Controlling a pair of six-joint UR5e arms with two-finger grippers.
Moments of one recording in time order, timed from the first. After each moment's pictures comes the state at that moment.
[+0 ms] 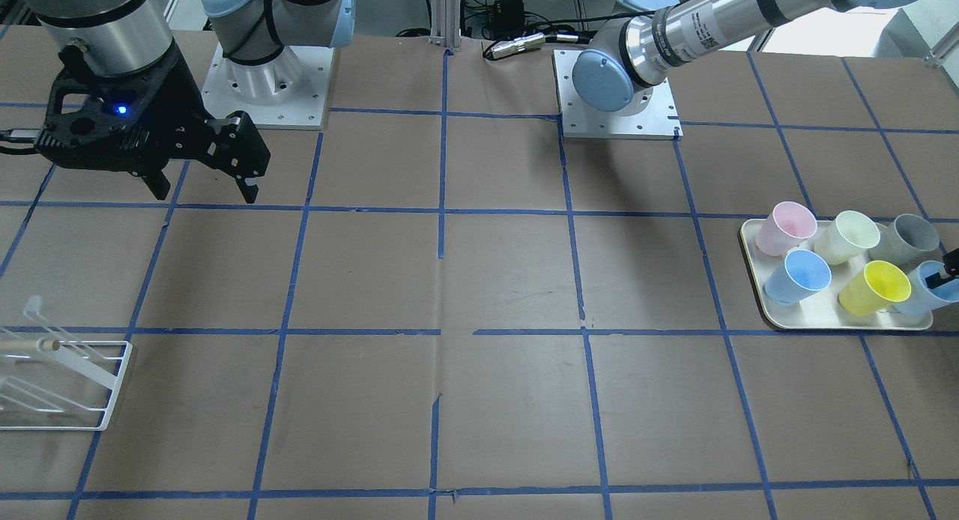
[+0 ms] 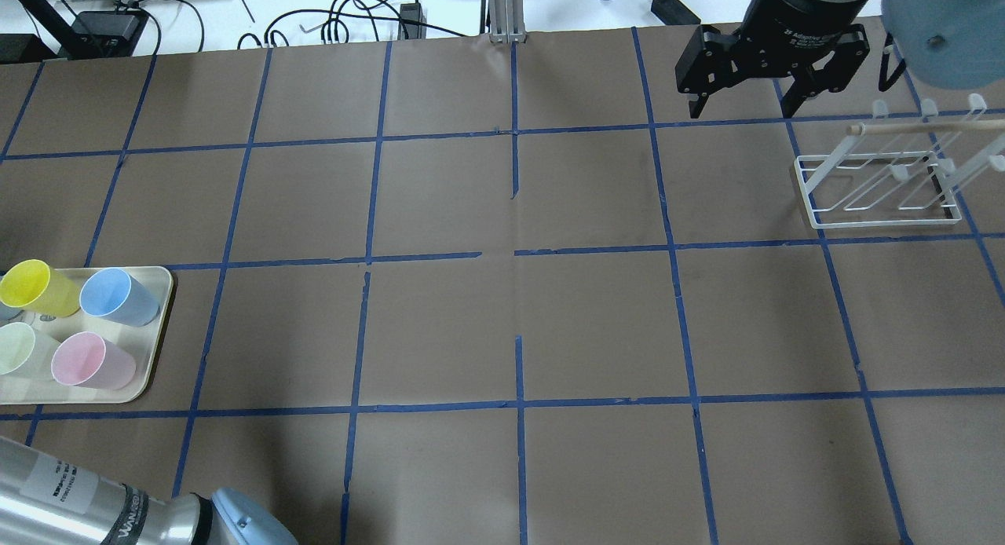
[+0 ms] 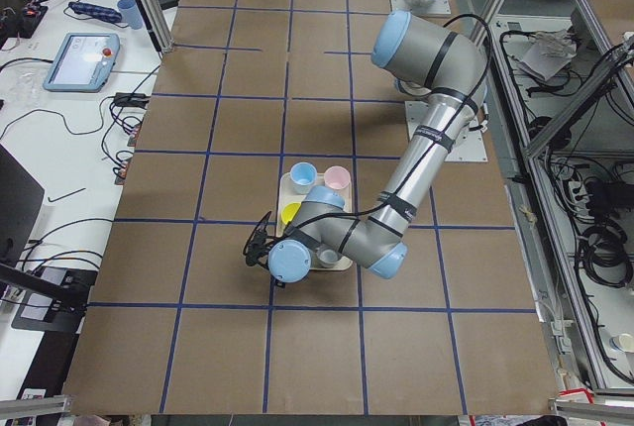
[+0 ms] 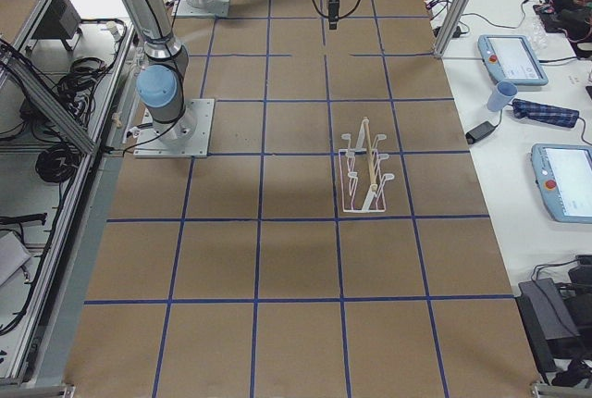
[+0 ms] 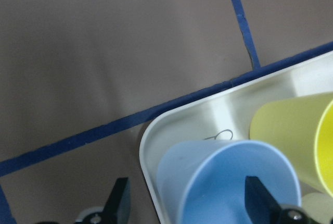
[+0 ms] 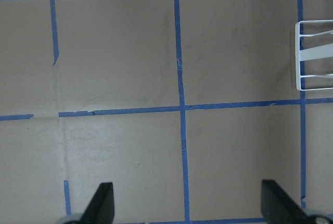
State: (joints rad) left arm -0.55 -2.26 -1.26 -1.43 1.36 1.36; right arm 1.57 -1.52 1.50 -1.64 -1.55 0.04
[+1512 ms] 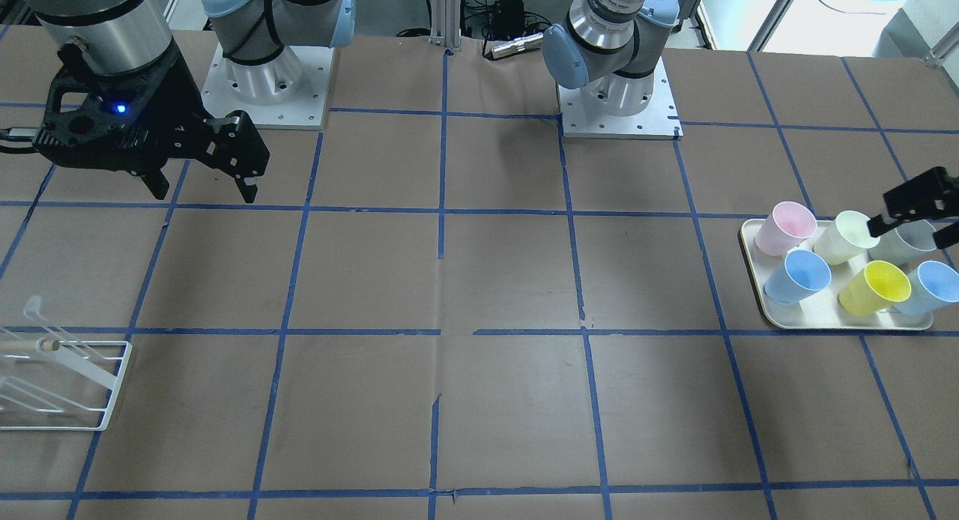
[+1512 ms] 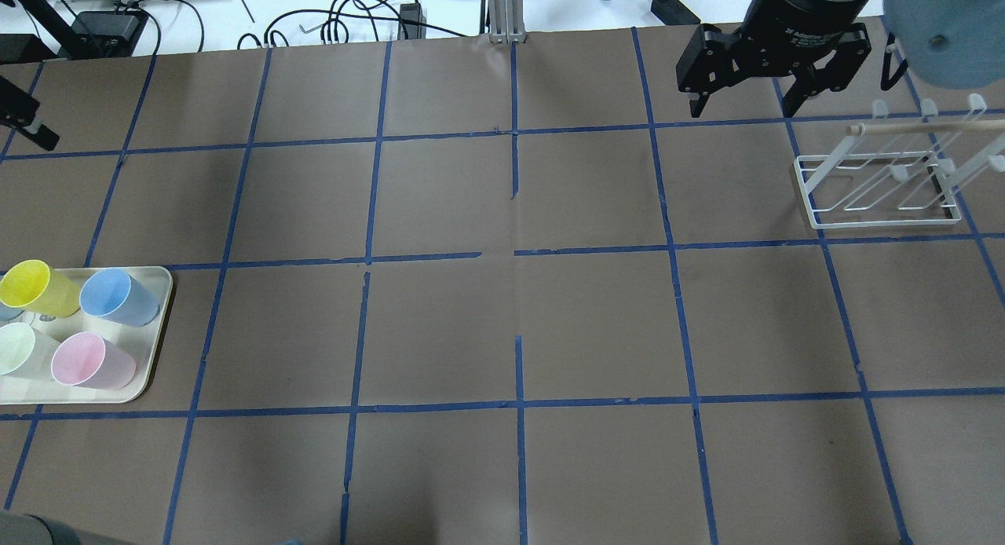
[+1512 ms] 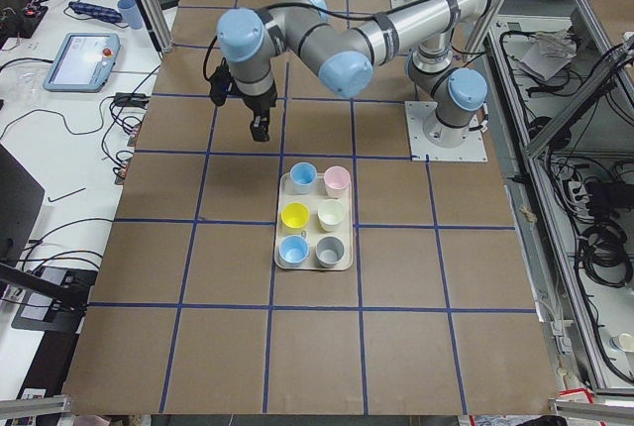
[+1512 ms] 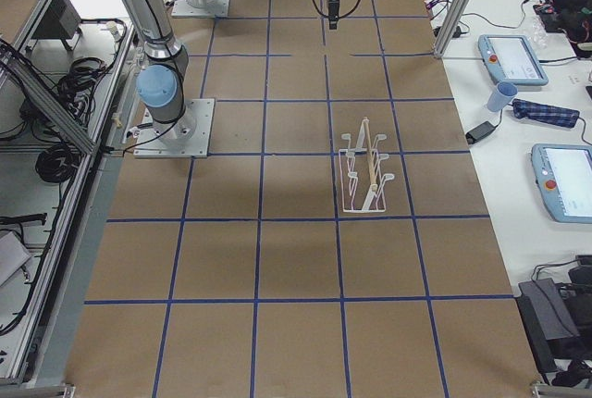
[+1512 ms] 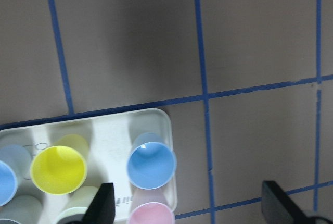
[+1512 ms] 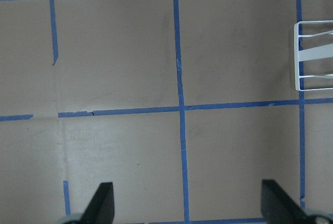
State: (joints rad) left arm -1.06 -1.79 -1.31 -1.73 1.49 0.56; right arm 1.57 -1.52 1.50 -1.64 -1.55 0.04
